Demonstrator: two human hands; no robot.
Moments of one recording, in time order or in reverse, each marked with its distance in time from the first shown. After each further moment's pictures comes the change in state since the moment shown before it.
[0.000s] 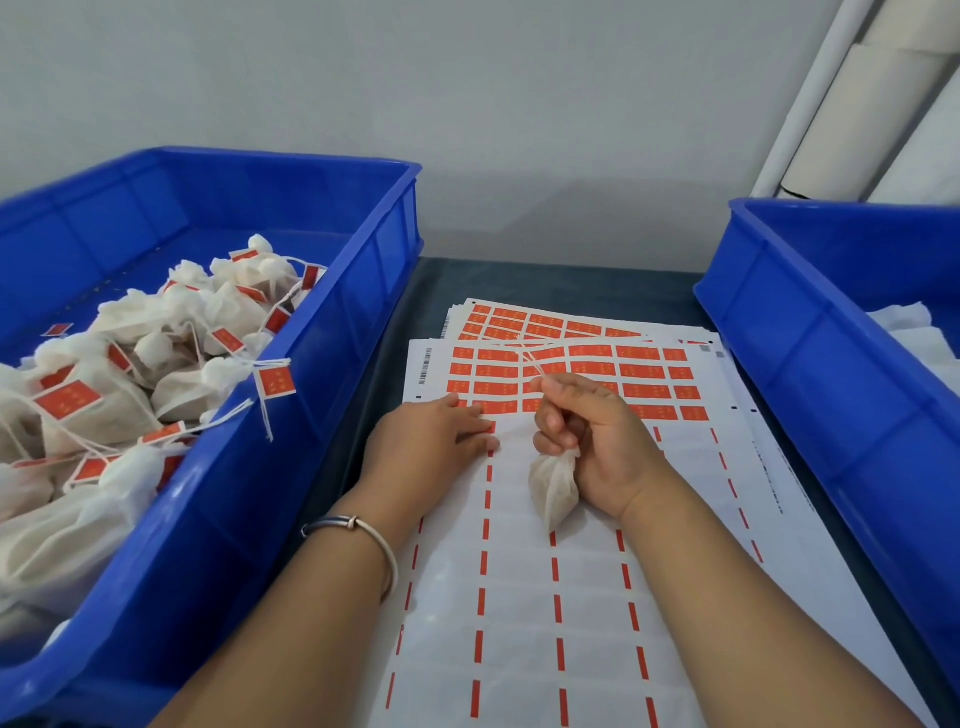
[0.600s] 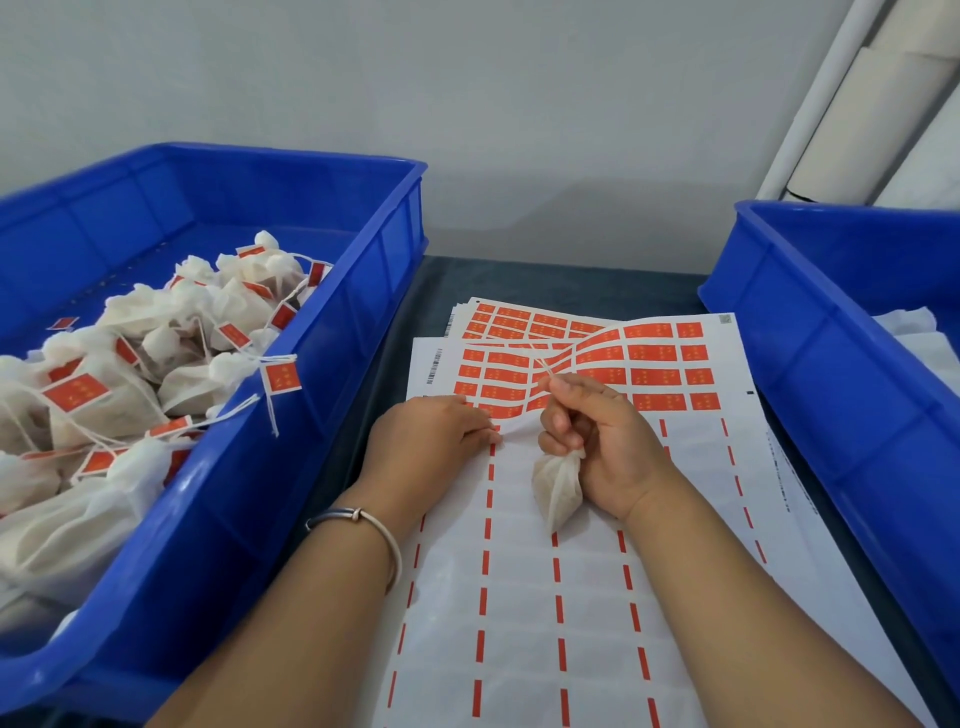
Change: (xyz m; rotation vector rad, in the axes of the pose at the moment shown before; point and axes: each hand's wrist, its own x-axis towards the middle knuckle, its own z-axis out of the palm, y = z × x) left_hand 0.000 -0.001 0.000 -0.023 0.069 -0.017; right_hand -0.001 0.000 -0.001 0.031 0.011 -0.001
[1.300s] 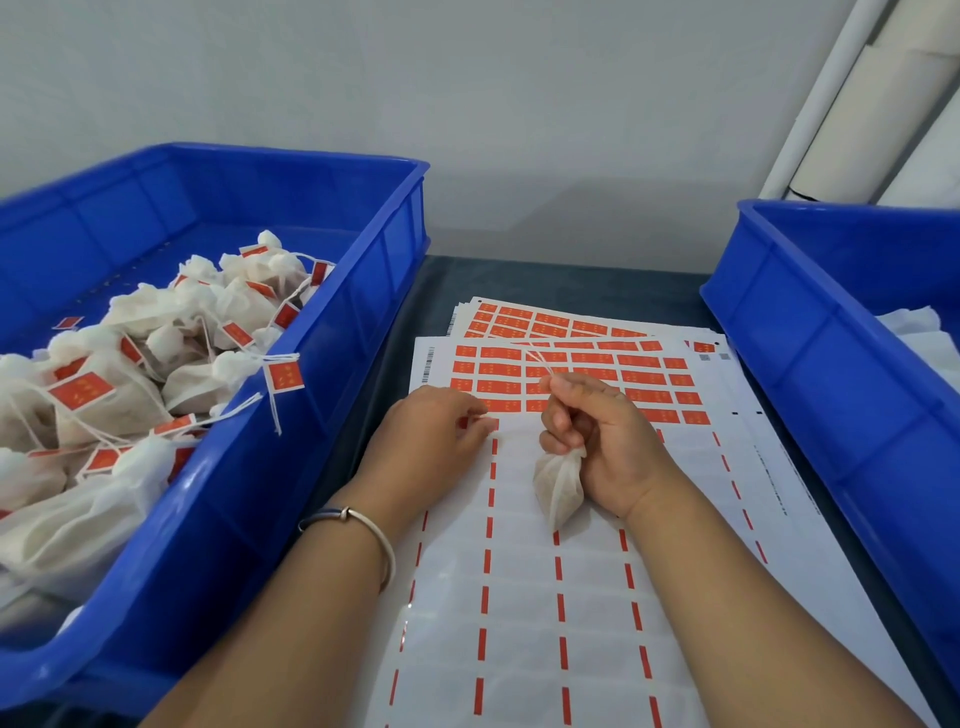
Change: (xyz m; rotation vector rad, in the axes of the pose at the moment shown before) left_hand 0.001 -0.008 0.014 -0.281 0.133 -0.088; right_hand -0.001 -0.002 0.002 0.000 0.001 0.016
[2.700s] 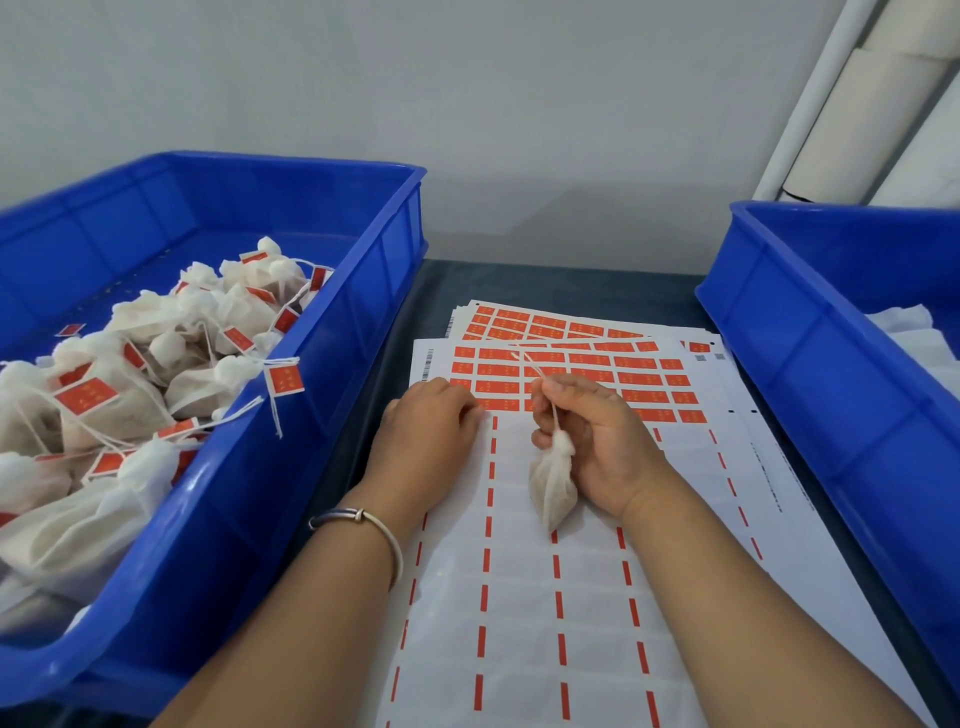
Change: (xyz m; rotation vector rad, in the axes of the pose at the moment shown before) left_hand 0.003 0.003 0.004 0.065 0.157 0.050; right_hand -0.002 0.000 0.005 -0.041 0.027 -0.007
